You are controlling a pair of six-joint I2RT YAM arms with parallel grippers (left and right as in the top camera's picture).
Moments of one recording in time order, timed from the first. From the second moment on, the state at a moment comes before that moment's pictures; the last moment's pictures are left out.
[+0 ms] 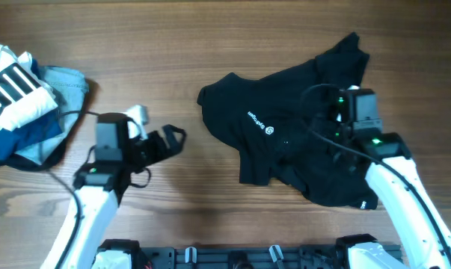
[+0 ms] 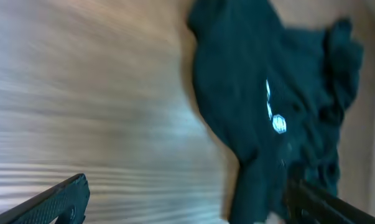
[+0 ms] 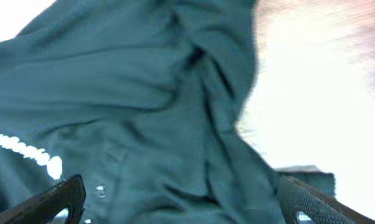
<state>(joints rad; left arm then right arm) -0.10 1.13 0.59 -0.39 0.43 -0.56 0.10 1.23 0.82 -0.65 0.14 0.38</state>
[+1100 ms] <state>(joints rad) 0.14 1.56 0.91 -0.29 0.56 -0.65 0.06 1.23 0.82 -0.69 0.13 0.39</state>
